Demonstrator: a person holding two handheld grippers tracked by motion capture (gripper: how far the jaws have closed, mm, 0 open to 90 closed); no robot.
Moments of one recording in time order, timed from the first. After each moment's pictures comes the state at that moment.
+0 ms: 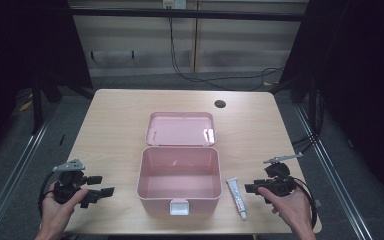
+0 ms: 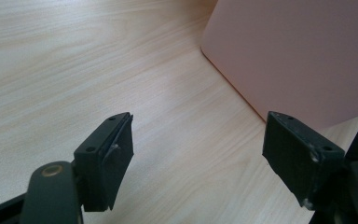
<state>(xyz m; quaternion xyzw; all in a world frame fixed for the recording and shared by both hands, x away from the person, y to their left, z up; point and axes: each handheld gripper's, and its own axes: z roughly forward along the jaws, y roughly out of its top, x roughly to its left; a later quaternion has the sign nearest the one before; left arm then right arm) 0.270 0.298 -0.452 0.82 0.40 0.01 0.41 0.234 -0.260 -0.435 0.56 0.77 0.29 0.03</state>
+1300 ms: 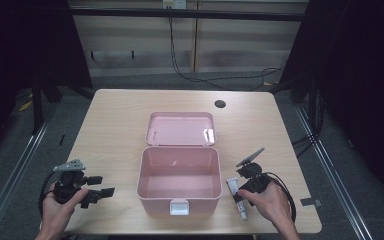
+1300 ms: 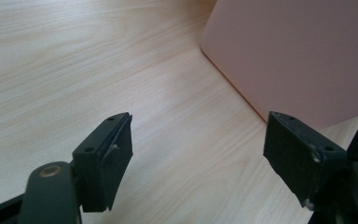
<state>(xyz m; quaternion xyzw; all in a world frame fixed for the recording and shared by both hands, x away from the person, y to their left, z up) 0.271 0.297 -0.453 0.82 0.40 0.00 0.41 0.260 -0.208 -0.452 0.56 0.82 0.12 -0.06</state>
